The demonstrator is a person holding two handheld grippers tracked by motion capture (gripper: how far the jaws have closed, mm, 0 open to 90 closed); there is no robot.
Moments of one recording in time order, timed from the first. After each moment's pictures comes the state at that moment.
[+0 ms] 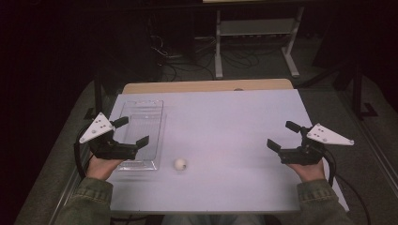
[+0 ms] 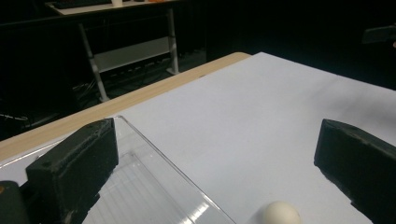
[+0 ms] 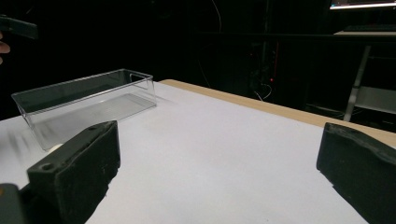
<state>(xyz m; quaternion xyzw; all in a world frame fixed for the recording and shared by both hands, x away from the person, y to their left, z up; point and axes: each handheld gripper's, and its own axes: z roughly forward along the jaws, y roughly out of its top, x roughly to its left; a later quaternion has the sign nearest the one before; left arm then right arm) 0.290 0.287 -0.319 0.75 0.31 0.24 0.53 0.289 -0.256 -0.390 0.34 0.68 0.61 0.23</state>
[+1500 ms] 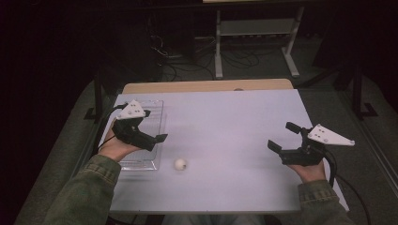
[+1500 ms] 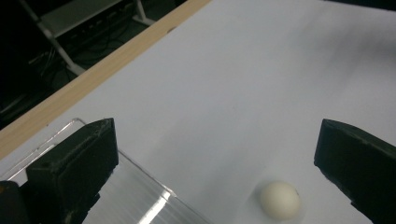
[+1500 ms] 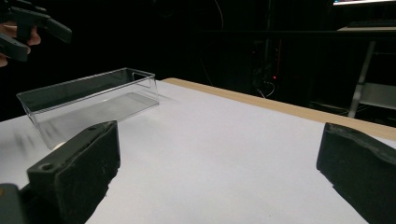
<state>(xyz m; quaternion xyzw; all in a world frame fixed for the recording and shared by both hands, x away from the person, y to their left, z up) 0.334 0.238 -0.305 0.86 0.25 0.19 0.40 0.289 -0.258 -0.393 0.34 0.68 0.61 0.22</state>
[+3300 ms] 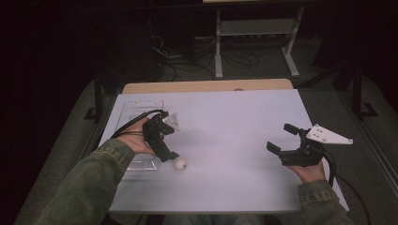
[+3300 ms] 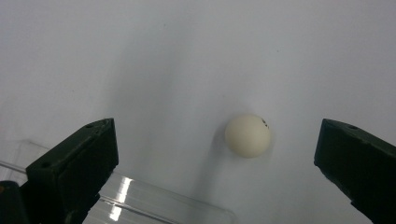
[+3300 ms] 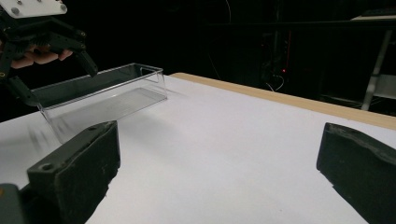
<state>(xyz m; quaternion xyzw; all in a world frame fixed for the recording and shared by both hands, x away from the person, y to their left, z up) 0.354 0.173 -0.329 0.97 0.11 0.08 0.20 0.289 -0.257 -0.394 0.34 0.69 0.61 0.20</state>
